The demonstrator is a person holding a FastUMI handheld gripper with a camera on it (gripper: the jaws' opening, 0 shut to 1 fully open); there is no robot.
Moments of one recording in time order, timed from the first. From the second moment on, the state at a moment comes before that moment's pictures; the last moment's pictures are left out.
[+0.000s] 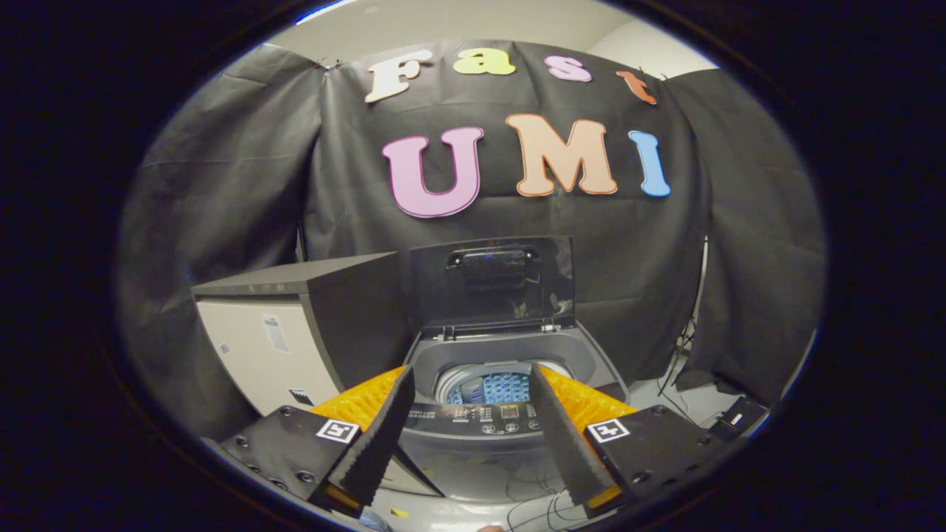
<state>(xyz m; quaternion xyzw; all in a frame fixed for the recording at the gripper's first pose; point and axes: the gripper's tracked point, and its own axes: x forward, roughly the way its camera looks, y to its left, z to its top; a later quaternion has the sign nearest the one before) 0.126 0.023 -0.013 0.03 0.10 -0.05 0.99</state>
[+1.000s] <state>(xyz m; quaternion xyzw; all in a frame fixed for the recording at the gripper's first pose) 0.355 -0.022 0.171 -0.01 0.00 -0.09 1.00</state>
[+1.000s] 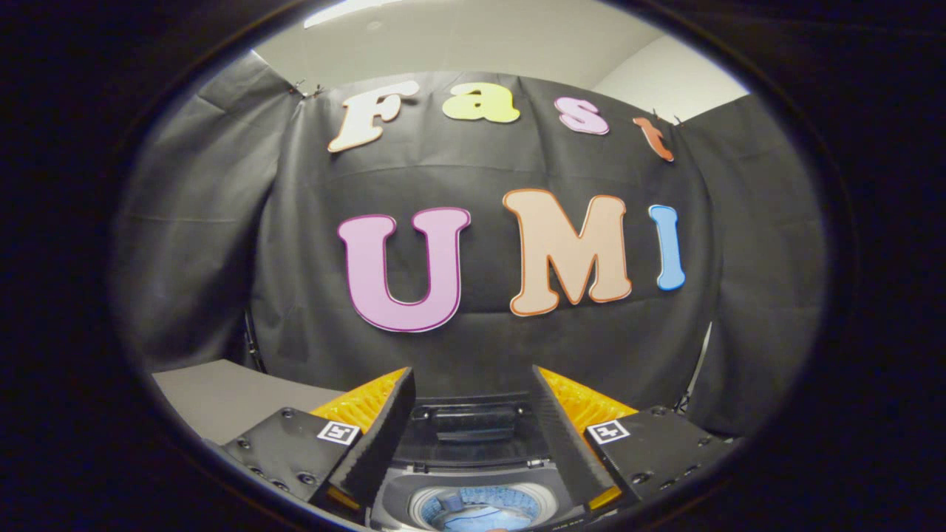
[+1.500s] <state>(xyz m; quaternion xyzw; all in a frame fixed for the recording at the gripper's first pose) 0.510 -0.054 0.102 -0.05 0.06 -0.12 0.99</state>
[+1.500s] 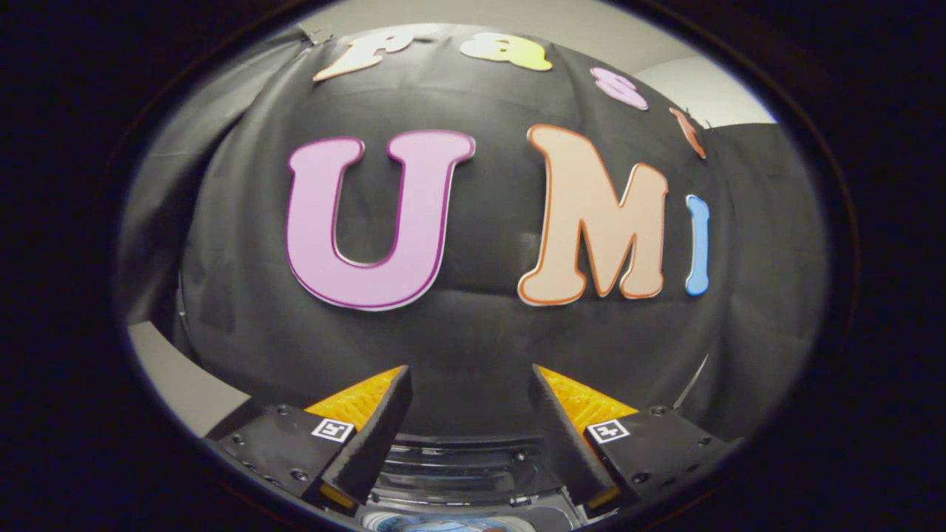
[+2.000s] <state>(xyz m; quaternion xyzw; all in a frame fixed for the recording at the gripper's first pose) 0.524 -0.027 0.035 -0.01 0.12 -0.09 0.99</state>
